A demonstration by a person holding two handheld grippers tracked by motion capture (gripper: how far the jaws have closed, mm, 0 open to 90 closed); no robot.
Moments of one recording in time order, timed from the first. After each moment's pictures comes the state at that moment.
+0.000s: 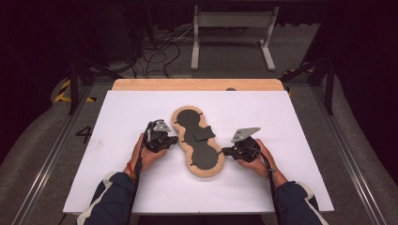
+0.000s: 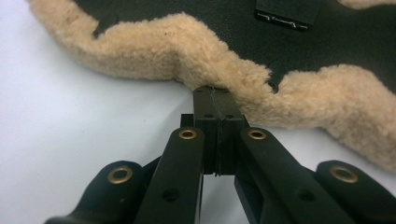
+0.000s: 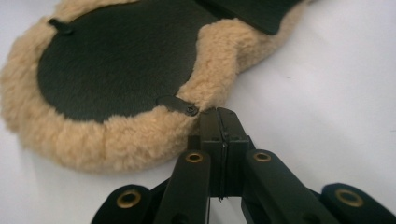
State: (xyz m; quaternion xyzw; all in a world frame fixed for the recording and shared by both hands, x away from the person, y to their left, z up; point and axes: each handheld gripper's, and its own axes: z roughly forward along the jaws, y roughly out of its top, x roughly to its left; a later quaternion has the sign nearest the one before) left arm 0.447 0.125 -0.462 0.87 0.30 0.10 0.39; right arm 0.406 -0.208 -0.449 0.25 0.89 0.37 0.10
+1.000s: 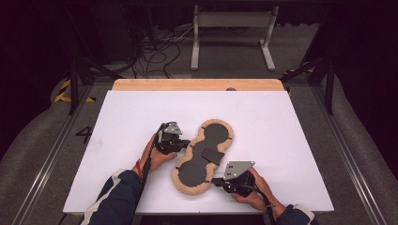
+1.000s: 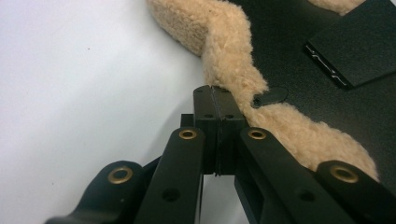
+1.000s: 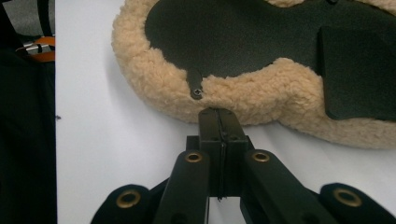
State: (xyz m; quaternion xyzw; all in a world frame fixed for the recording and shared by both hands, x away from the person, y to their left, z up) left arm 0.446 0.091 -0.463 0.88 0.24 0.07 0.40; right arm 0.312 -0.175 -0.455 0.16 0.90 0.39 0.09
